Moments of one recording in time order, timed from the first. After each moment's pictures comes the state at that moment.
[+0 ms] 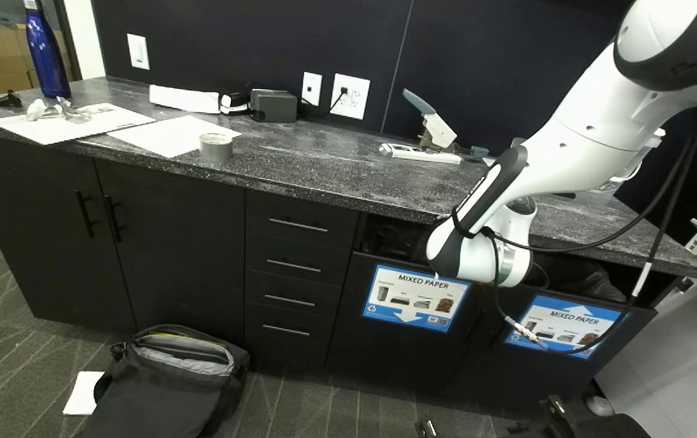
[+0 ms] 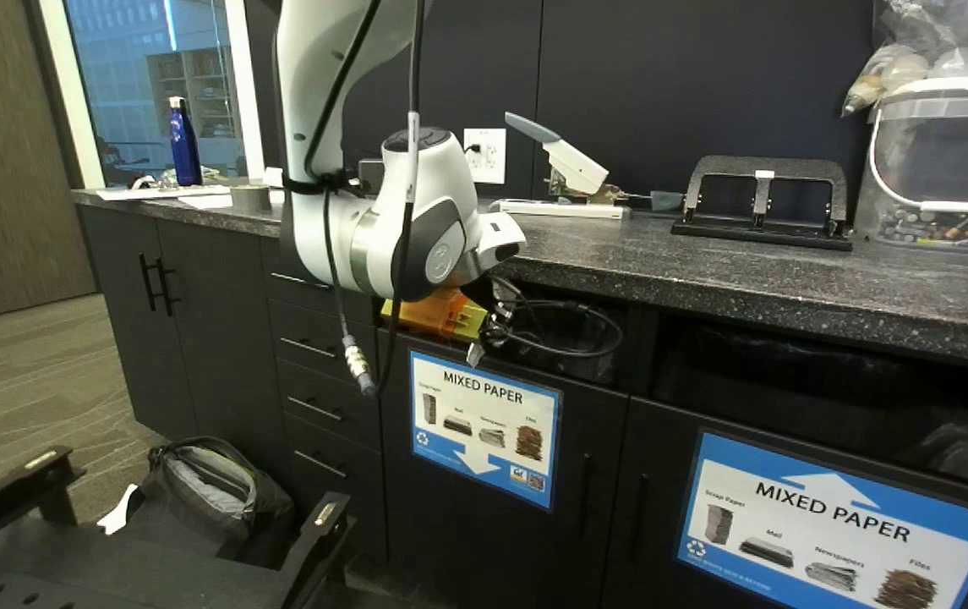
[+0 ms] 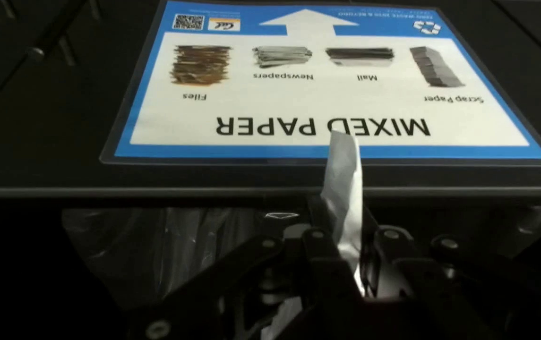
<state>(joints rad) -0.13 0.79 0.01 -2.17 0.10 3.53 -0.01</state>
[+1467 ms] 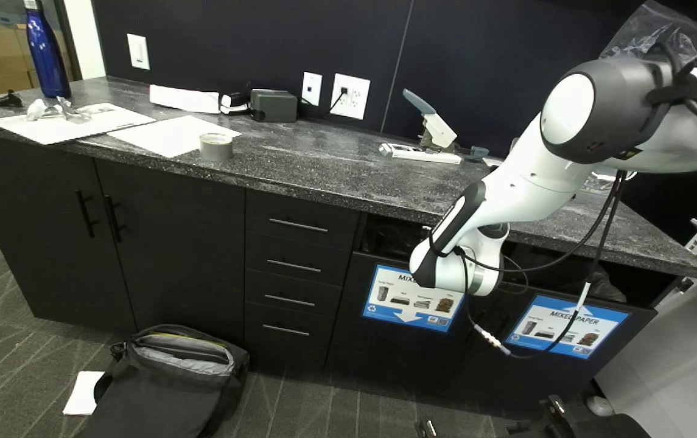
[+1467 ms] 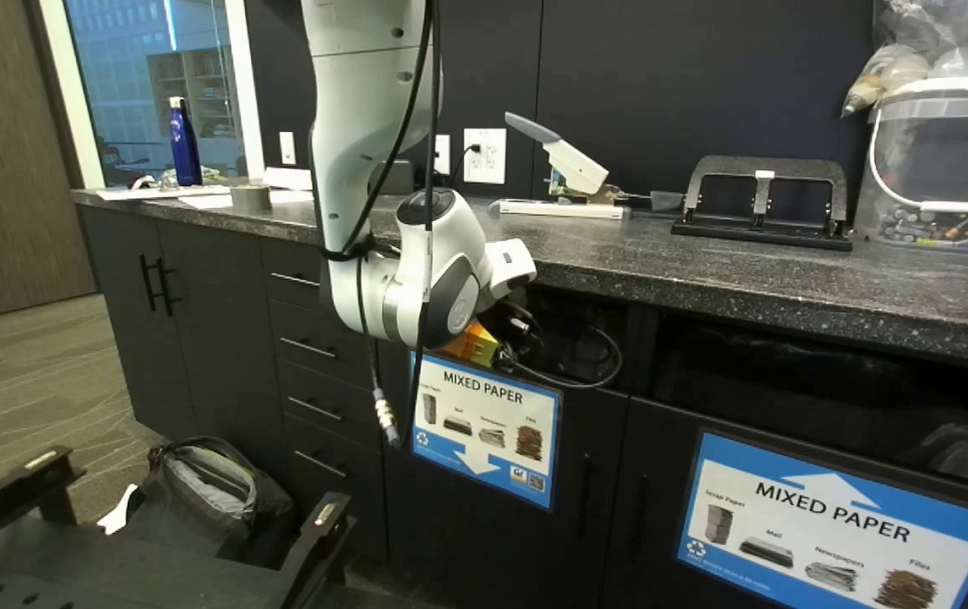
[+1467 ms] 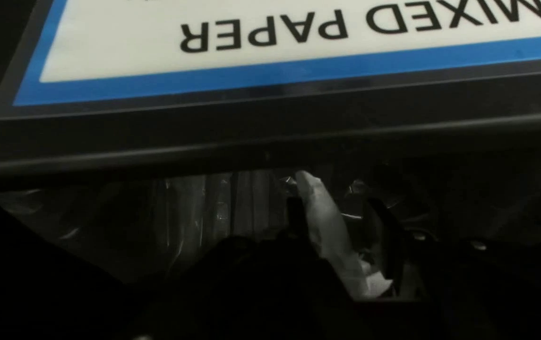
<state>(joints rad) -0.07 1.06 -0.06 -1.86 0.15 3.67 0.10</state>
